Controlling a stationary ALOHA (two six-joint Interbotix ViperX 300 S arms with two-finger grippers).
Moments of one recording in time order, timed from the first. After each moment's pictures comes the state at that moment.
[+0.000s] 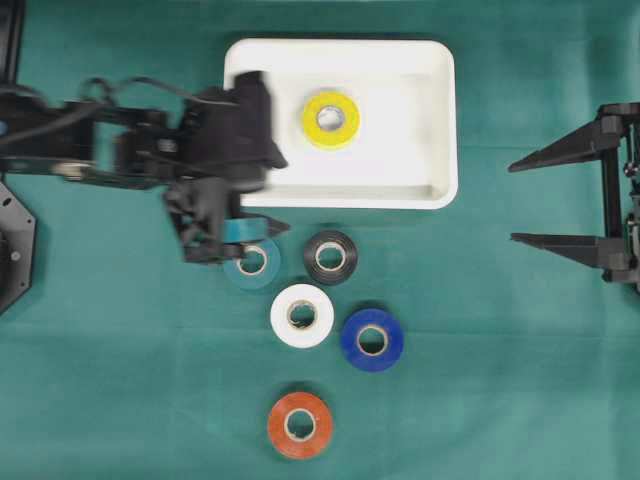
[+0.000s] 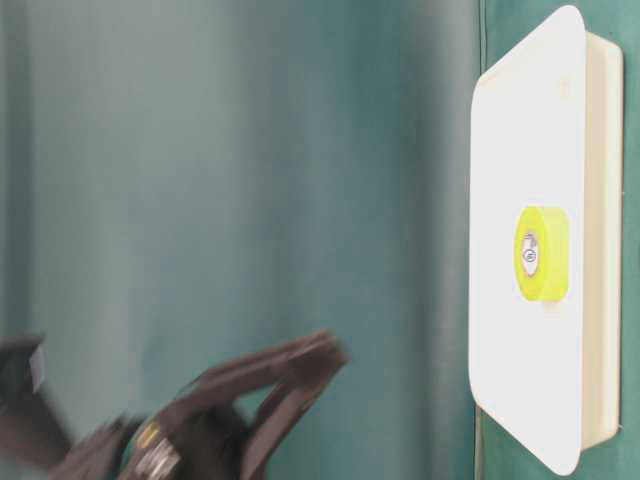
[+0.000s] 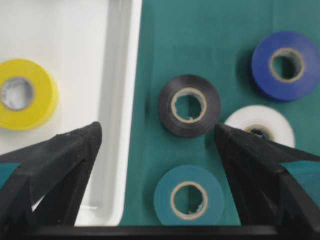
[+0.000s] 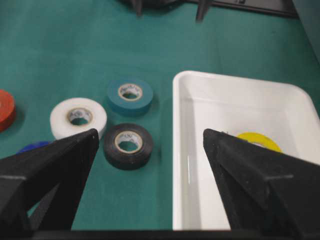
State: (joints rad) left arm 0.07 -0.30 0.55 0.01 0.48 0.00; right arm -0.03 -0.89 1.13 -0.03 -0.02 0.04
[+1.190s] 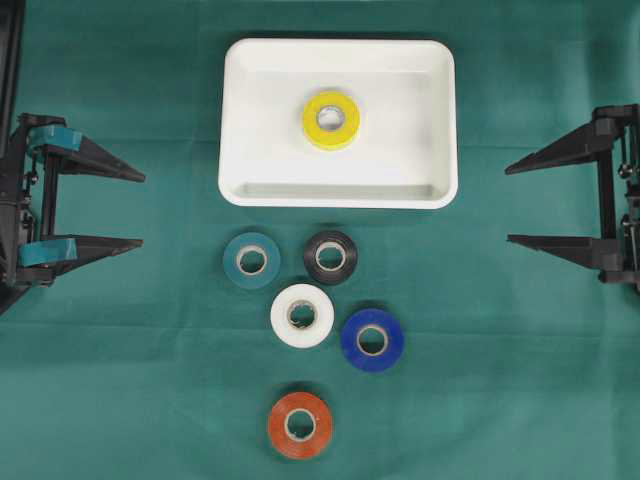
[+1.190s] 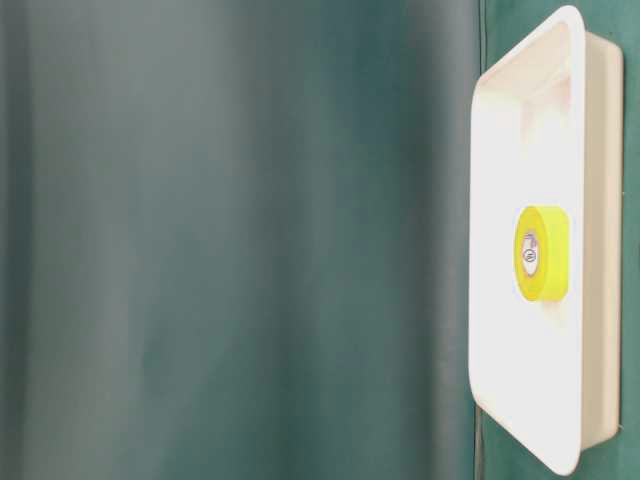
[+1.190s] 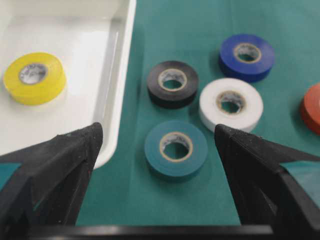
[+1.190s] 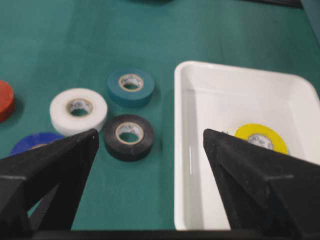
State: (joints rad) left arm 0.04 -0.94 1.18 0.01 0.12 0.00; right arm -0.03 -0.86 1.13 -0.03 -0.01 0.04
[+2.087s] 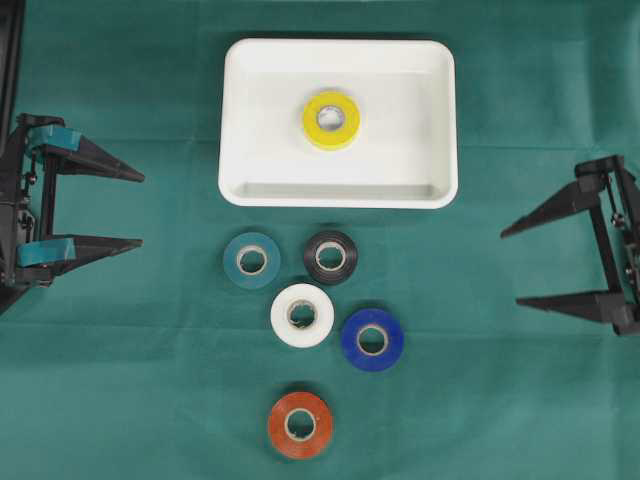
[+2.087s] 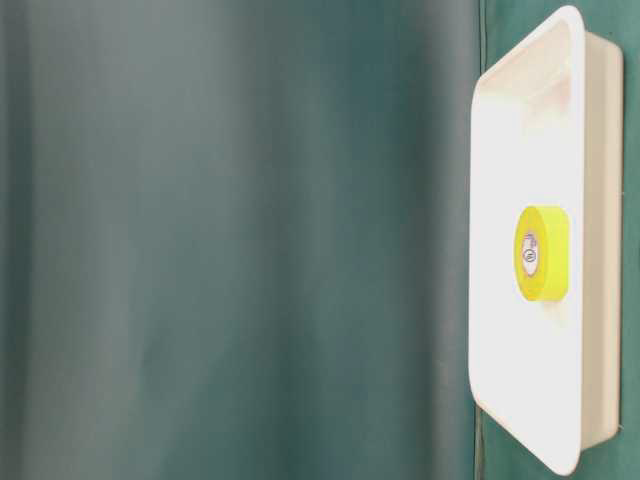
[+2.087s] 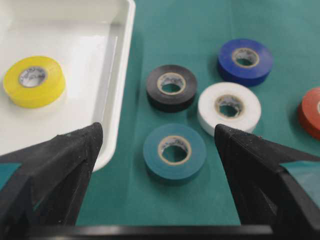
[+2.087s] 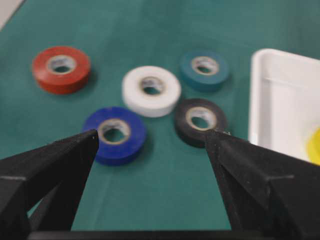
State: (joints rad) left arm 0.03 -0.94 1.18 0.01 0.11 0.00; right arm 0.16 -0.82 1.13 -0.01 0.04 0.05
